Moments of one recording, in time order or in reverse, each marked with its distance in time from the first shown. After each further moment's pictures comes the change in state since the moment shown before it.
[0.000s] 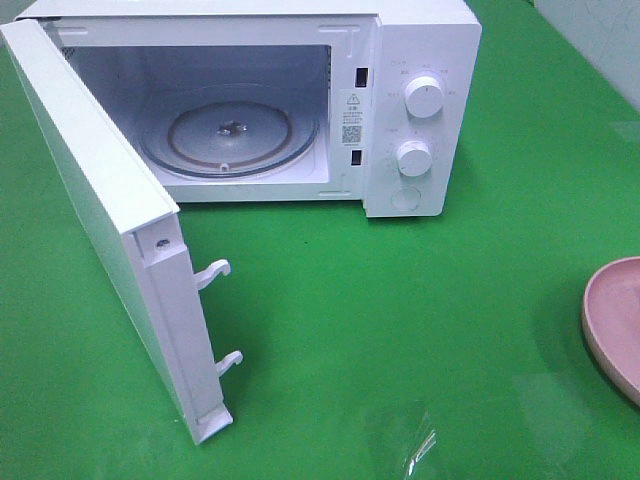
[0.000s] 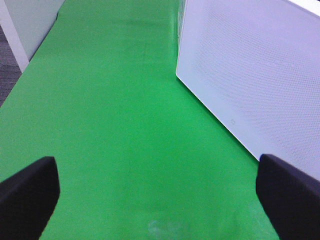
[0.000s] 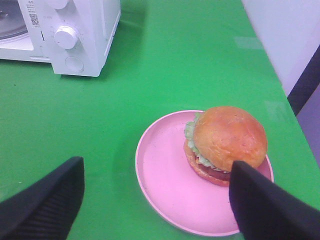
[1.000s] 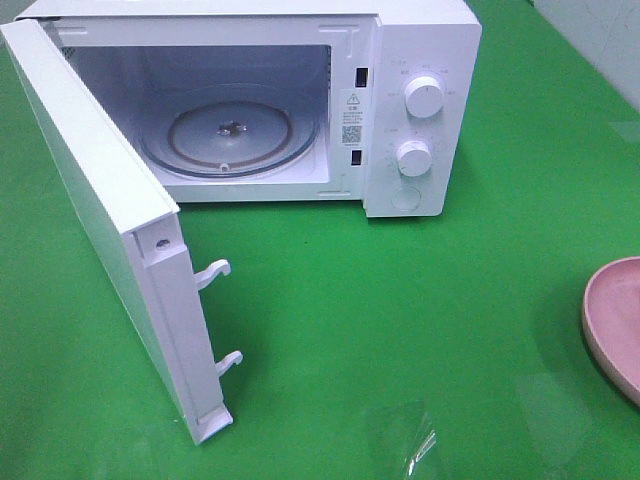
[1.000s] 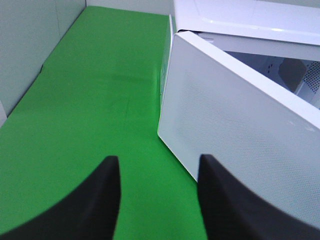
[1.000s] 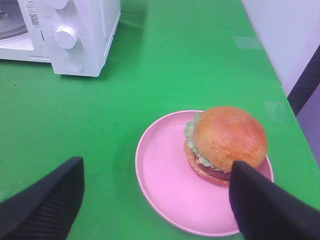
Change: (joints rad) left arm 0.000 0.234 -0.017 -0.066 -0.346 0.000; right arm 0.000 0.000 0.000 0.000 0.000 0.000
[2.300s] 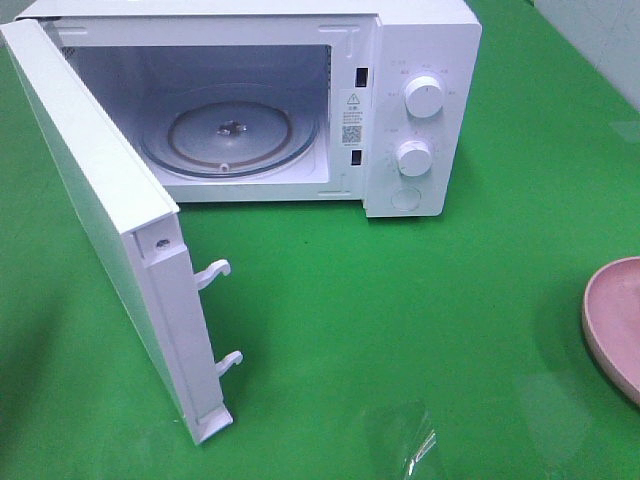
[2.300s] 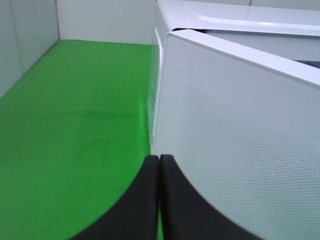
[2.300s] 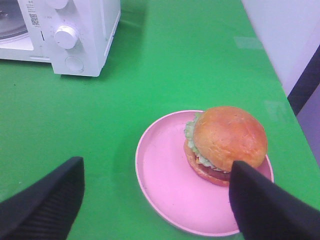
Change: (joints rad) left arm 0.000 0.851 0.383 0.269 -1.429 -0.162; right arm 0.000 0.000 0.000 0.000 0.000 0.000
